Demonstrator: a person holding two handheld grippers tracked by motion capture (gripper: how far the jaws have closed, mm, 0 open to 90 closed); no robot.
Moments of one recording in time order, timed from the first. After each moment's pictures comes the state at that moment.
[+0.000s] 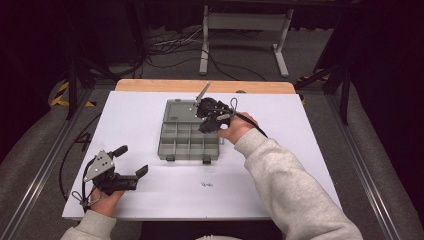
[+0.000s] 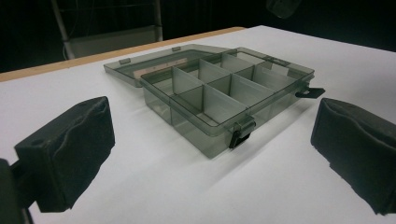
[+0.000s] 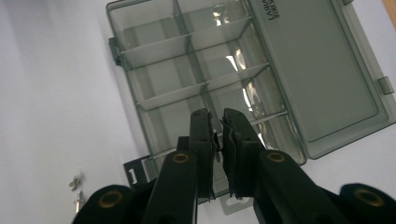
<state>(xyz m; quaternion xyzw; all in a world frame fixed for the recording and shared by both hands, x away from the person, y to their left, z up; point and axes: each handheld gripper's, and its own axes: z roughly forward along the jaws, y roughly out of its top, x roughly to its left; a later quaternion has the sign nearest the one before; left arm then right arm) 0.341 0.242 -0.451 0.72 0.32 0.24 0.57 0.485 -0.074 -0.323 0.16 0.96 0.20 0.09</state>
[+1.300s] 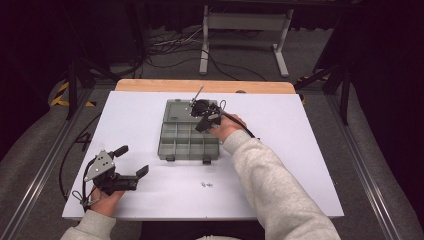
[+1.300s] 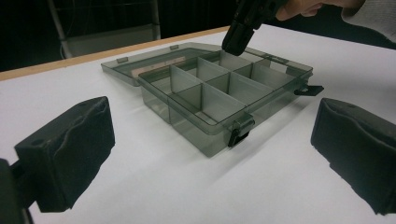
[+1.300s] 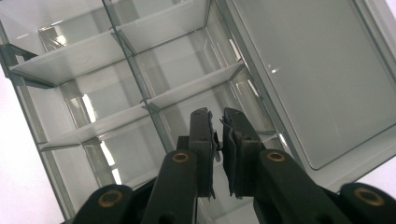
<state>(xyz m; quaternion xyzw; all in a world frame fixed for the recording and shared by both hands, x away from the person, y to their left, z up) 0.342 0.242 -0.451 0.73 0.32 0.23 0.56 0.531 -0.058 -0.380 0.20 0.96 0.18 0.08</state>
